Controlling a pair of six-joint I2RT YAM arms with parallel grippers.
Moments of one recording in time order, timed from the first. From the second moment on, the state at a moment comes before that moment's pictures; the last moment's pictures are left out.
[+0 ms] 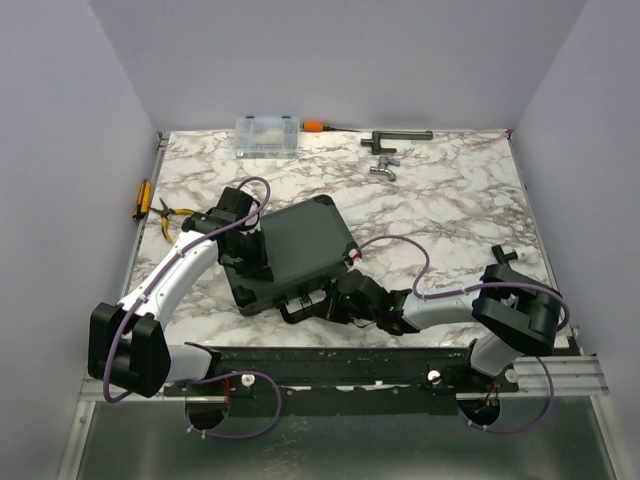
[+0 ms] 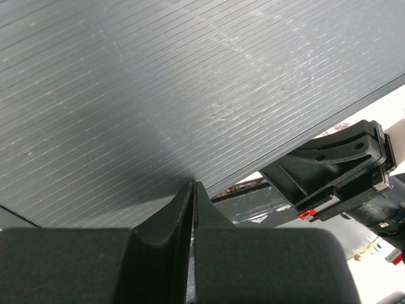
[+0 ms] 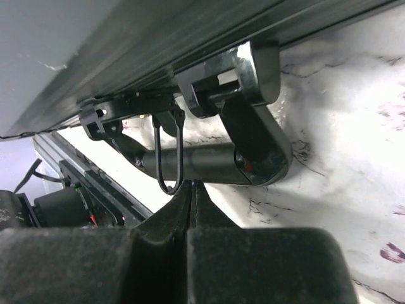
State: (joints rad) left arm -0.32 1.30 0.98 -0.90 0.32 -0.48; right arm 1.09 1.59 0.58 0.36 0.08 1.15
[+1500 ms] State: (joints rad) left arm -0.29 1.29 0.99 -0.97 0.31 -0.43; right arm 1.10 1.65 0.77 0.29 0.14 1.07
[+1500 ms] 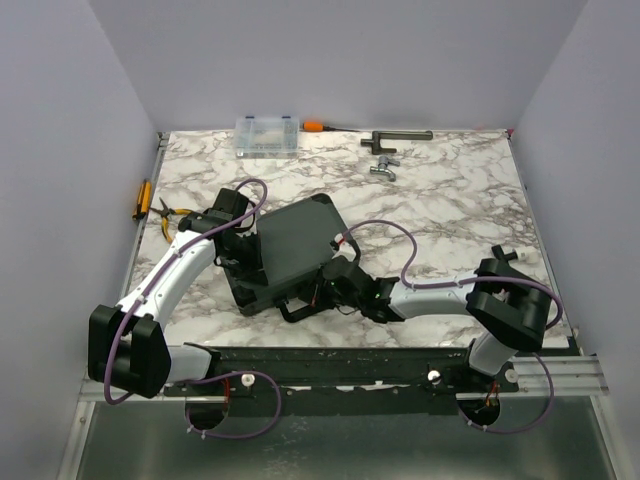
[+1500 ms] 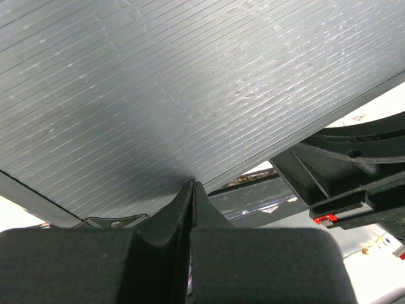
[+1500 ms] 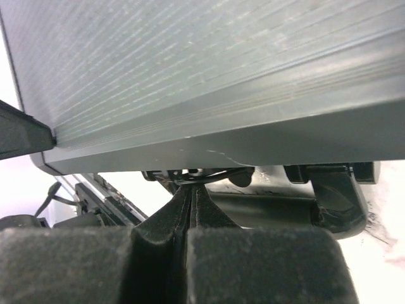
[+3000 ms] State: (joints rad) left arm -0.29 1.24 1.01 -1.06 0.26 -0.40; right arm 1.11 1.66 0.88 0.08 0.23 1.01
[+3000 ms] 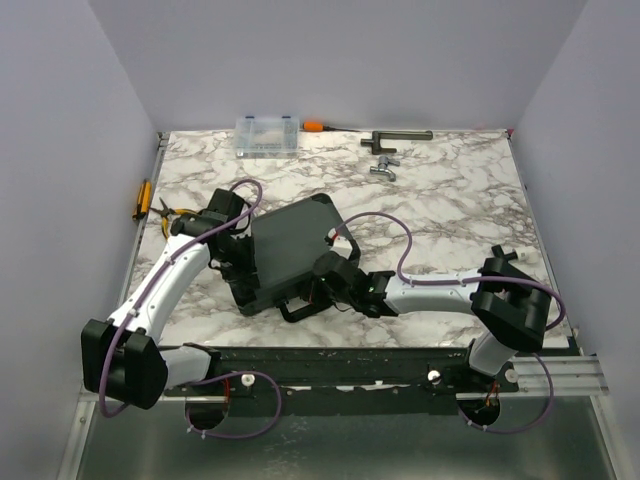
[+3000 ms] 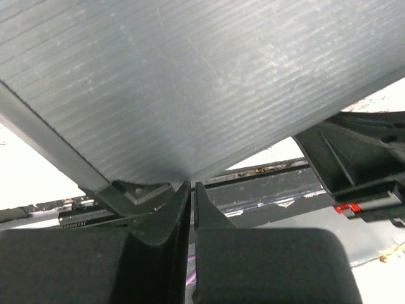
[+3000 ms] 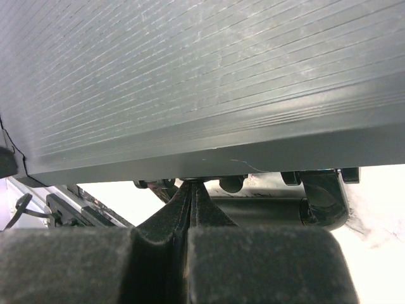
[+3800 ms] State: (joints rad) left arm -0.29 1.27 1.27 -1.14 0.28 -0.41; right arm 1.09 1.68 0.77 0.16 0.29 1.09
